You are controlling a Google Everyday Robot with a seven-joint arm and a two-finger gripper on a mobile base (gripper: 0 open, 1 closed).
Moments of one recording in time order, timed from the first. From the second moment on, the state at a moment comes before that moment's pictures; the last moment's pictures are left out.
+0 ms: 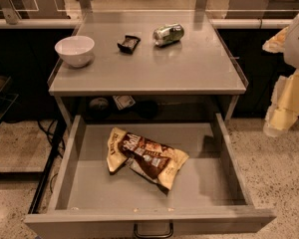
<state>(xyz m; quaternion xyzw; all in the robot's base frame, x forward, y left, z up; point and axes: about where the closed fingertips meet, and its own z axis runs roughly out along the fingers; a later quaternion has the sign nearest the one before) 0.438 -0.217 0.976 -0.60 0.78 -0.03 0.16</state>
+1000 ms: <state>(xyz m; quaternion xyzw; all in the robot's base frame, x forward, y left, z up) 0.434 -0.209 0.939 -0.60 0.77 0.01 0.22</state>
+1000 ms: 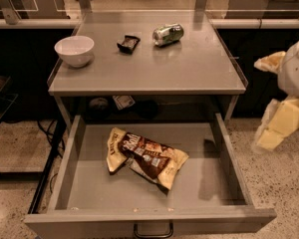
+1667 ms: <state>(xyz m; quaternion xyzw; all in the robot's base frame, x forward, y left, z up) 0.448 -0.180 0.880 -0.57 0.78 0.04 0.27</state>
